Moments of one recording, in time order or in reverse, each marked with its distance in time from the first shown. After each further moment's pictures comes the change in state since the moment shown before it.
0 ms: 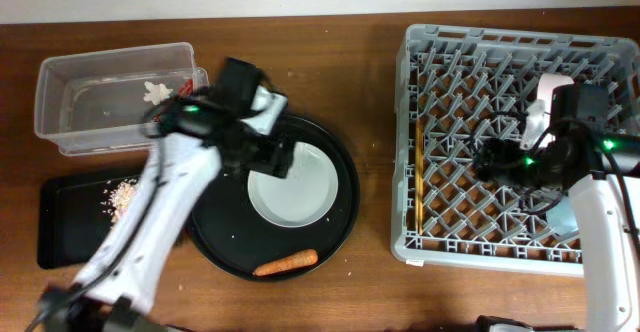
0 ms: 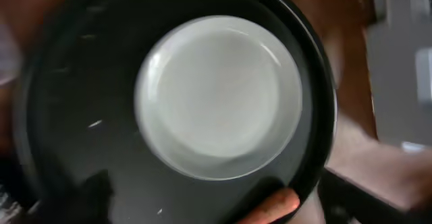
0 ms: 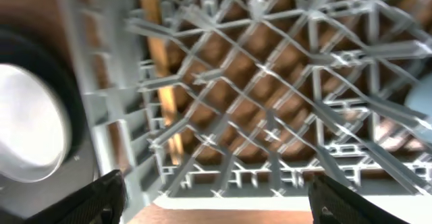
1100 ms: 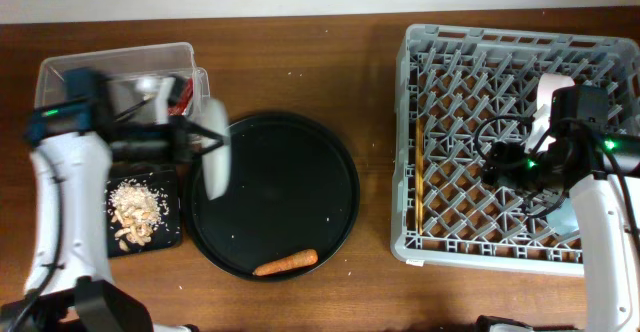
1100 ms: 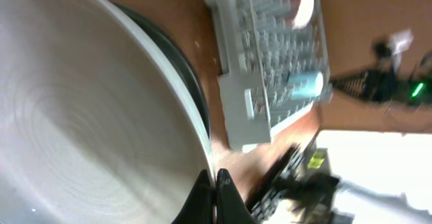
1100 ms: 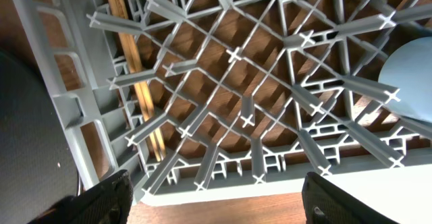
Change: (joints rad) left arm 0.512 0.012 -0.011 -0.145 0.802 0.284; right arm -0.015 0.000 0.000 -0.042 0.082 0.053
